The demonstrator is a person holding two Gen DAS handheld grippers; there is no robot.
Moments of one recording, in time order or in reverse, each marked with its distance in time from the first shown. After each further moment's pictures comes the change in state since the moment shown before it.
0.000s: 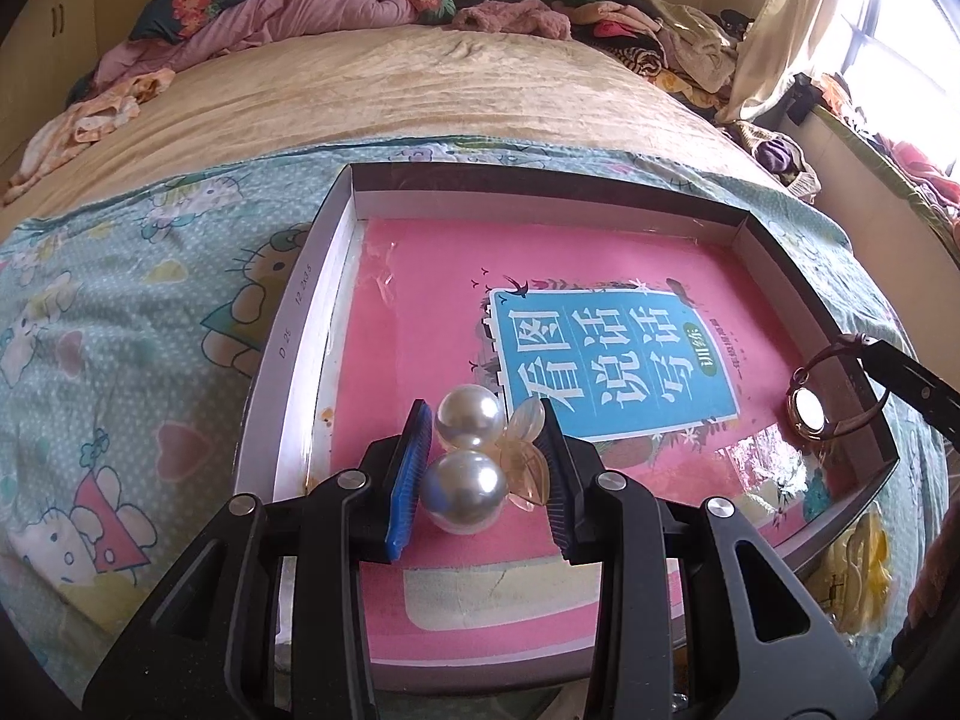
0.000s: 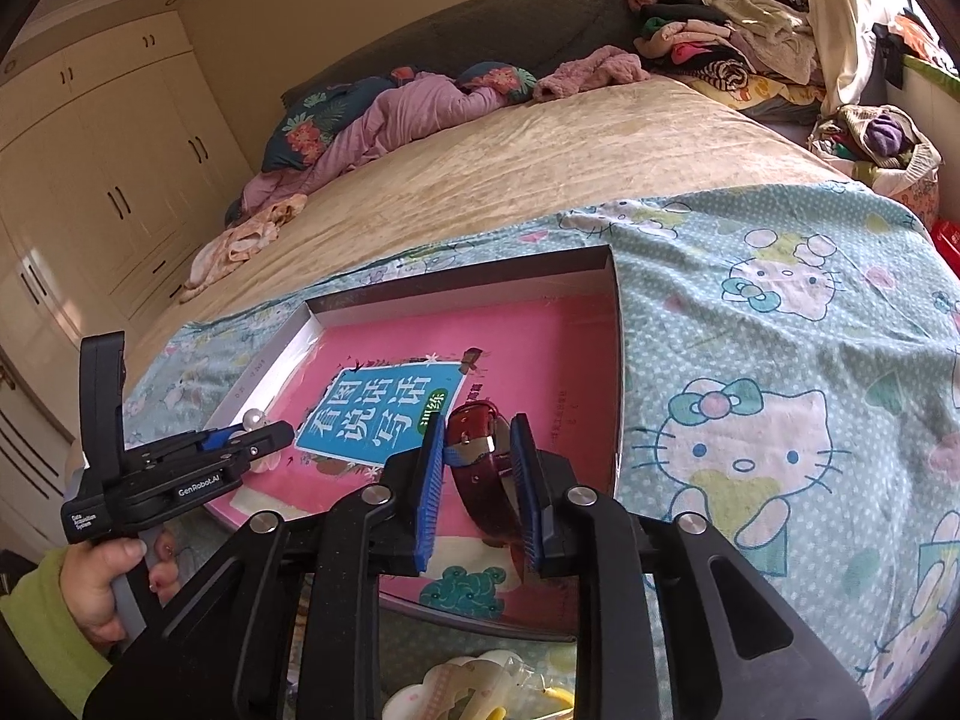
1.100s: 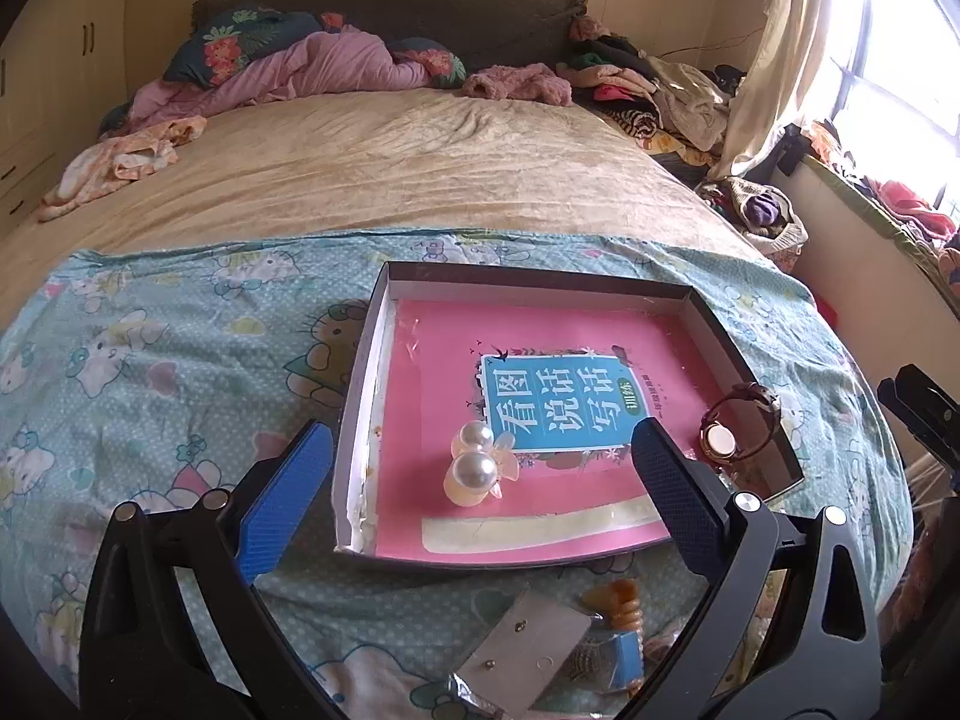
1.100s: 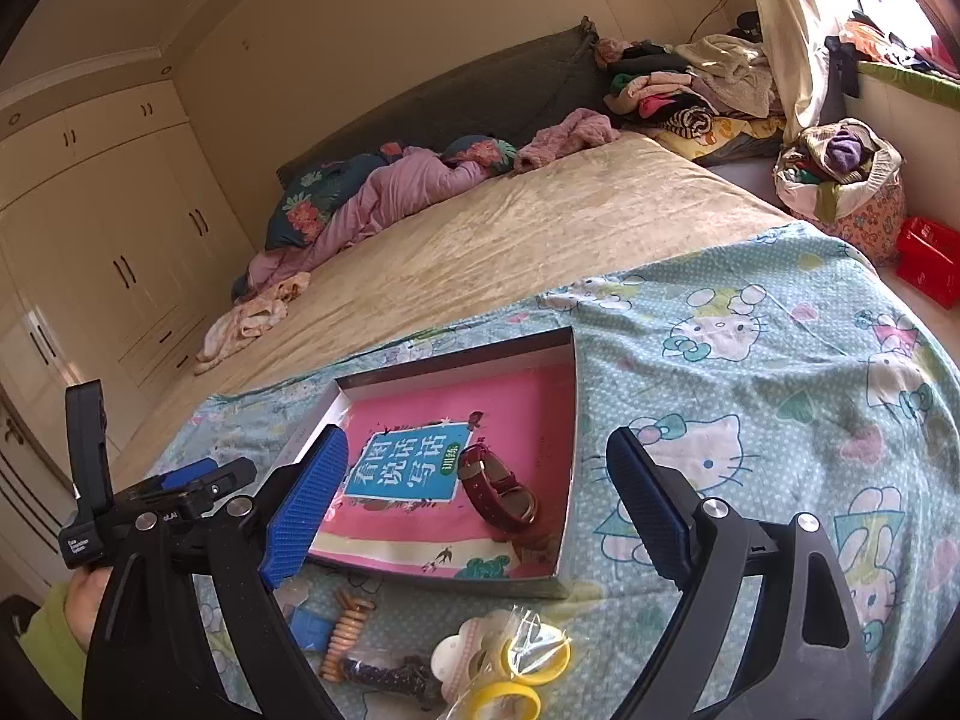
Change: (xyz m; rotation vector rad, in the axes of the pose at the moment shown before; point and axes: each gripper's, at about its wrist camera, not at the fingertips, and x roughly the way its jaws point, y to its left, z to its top) left arm -0.093 -0.008 0.009 -0.027 -0.140 0.007; right arm -0.099 0.002 -0.003 0.084 -0.165 -0.001
